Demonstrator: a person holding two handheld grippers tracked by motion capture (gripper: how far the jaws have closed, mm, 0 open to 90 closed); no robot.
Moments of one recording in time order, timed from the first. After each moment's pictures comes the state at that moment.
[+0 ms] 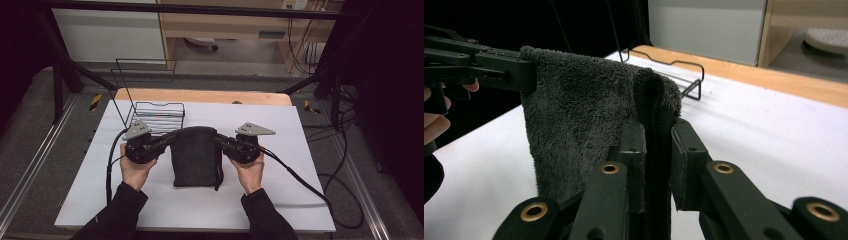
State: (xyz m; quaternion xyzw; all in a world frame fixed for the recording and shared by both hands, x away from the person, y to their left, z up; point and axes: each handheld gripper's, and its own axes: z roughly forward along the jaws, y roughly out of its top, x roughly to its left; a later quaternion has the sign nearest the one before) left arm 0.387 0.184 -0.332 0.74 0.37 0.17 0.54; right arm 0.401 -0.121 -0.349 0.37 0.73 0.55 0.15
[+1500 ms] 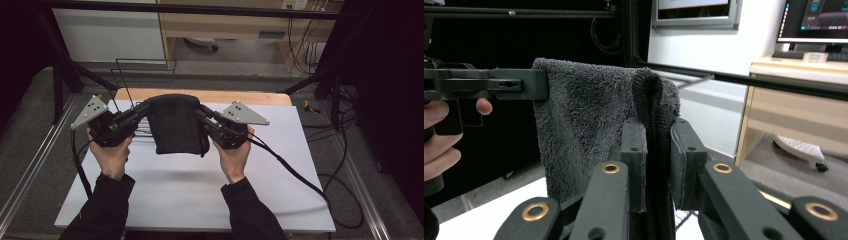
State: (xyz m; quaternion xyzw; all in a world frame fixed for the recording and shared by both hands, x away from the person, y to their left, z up) left arm 0.375 0.230 -0.255 0.63 0.36 0.25 0.64; right arm 0.383 -0.072 -0.262 0.29 0.67 0.63 0.26
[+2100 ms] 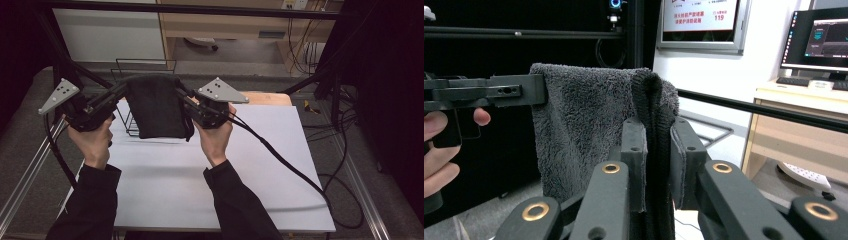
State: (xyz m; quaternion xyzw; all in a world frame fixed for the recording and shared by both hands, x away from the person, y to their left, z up) left arm 0.386 0.265 -0.226 0.59 0.37 0.28 0.66; right arm 0.405 -0.029 -0.223 0.27 0.66 0.64 0.28
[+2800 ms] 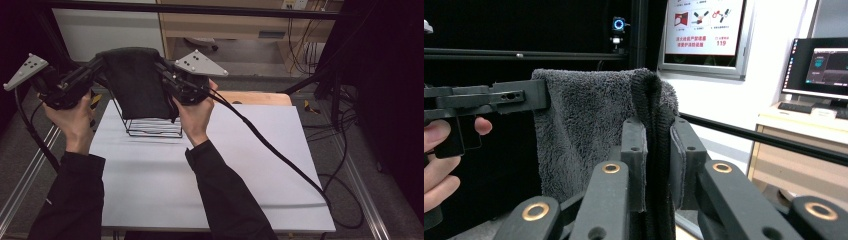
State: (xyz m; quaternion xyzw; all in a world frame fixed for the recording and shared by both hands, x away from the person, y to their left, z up) left arm 0.407 0.299 -0.183 0.55 0.38 0.31 0.67; right arm 0.428 0.011 -0.179 0.25 0.65 0.66 0.29
